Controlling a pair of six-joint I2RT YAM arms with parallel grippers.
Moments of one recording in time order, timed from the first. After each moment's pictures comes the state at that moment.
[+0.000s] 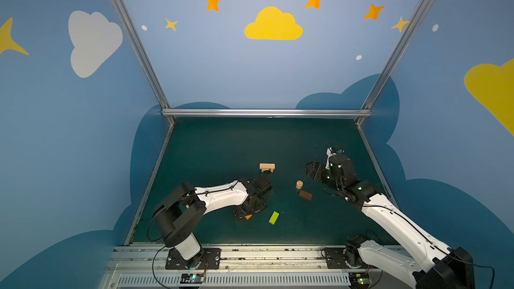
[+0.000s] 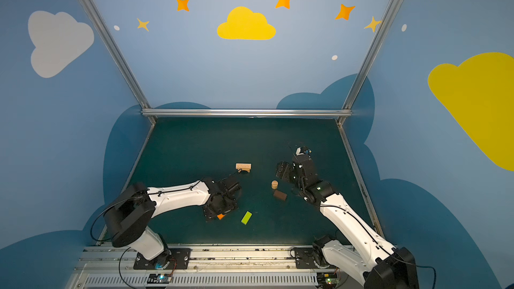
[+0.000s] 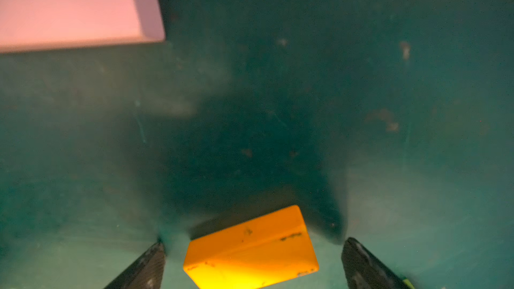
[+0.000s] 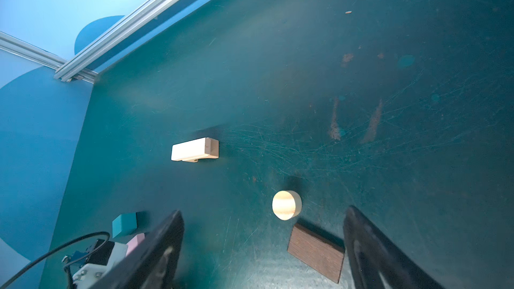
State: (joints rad) left arm -0.87 1.64 0.92 -0.78 0.00 -1.31; right arm 0.50 1.01 0.74 -0.39 0.10 0.68
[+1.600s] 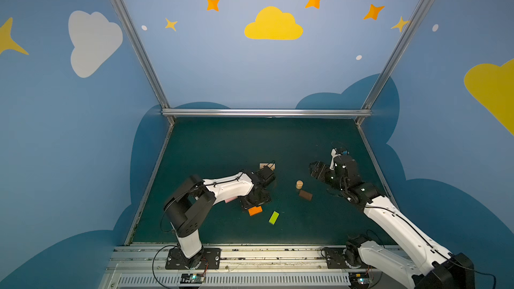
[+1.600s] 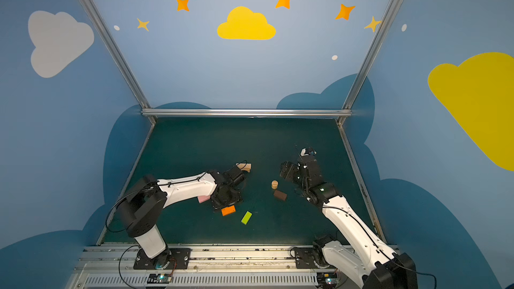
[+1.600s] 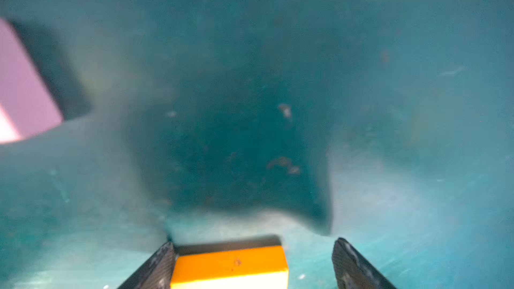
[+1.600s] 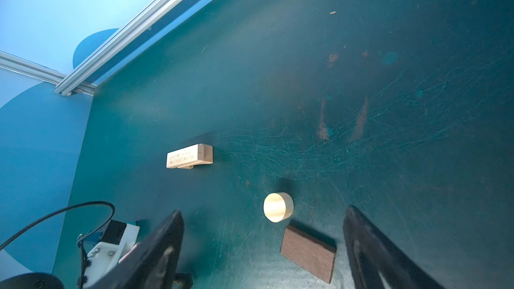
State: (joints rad) left arm -0.83 1.76 1.07 -0.77 0.04 -1.19; right arm 0.44 0.98 0.71 -0.38 0.07 0.70
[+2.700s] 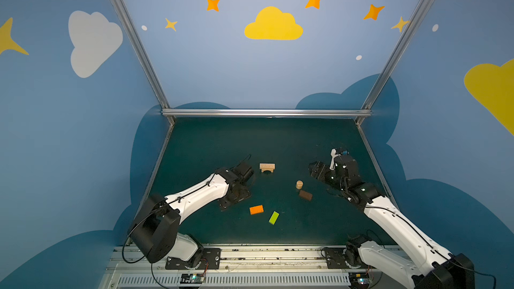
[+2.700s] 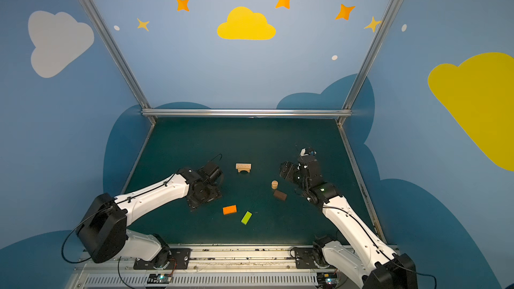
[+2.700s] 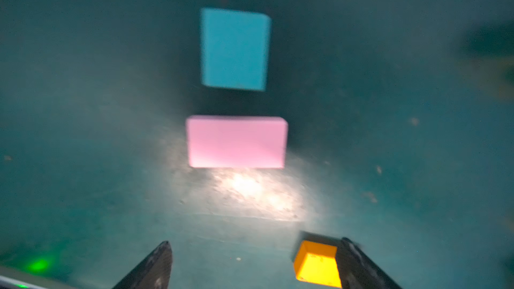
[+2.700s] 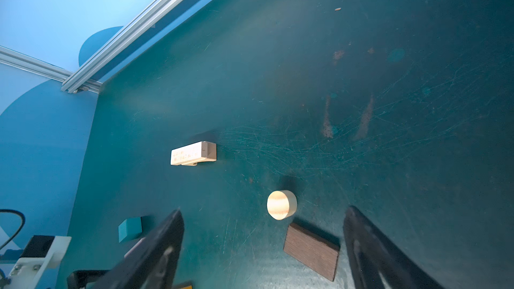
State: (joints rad) left arm -0.64 1.44 0.91 -0.93 -0.10 -1.17; right arm 0.43 0.98 0.71 -0.38 0.04 0.70
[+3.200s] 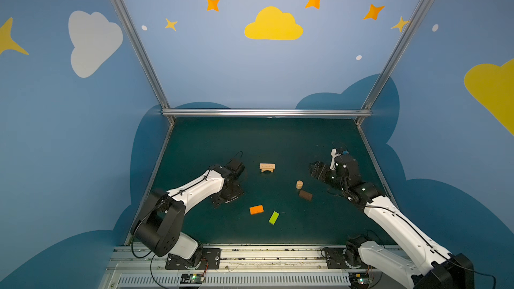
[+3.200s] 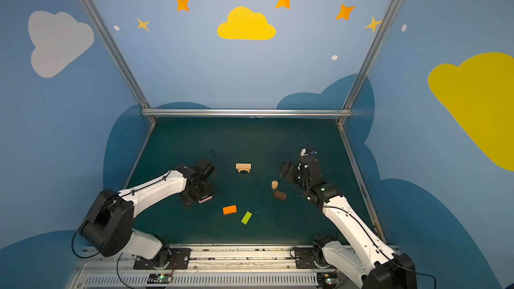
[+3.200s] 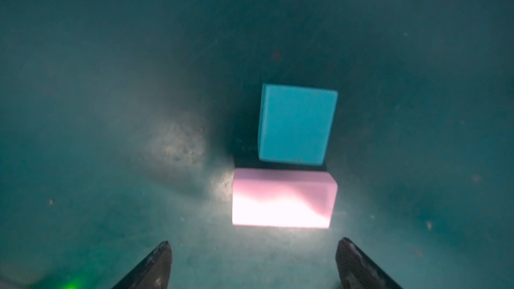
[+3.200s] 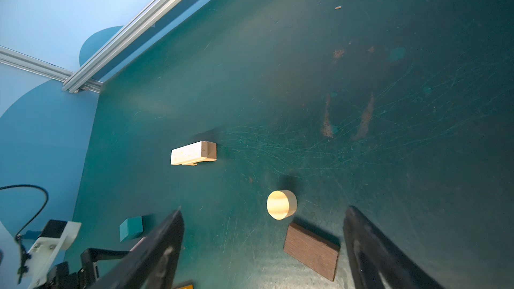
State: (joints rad) left arm -0.51 1.51 0.90 -0.88 -0.09 -1.03; right arm 0.42 0.98 0.71 -0.38 0.03 0.69
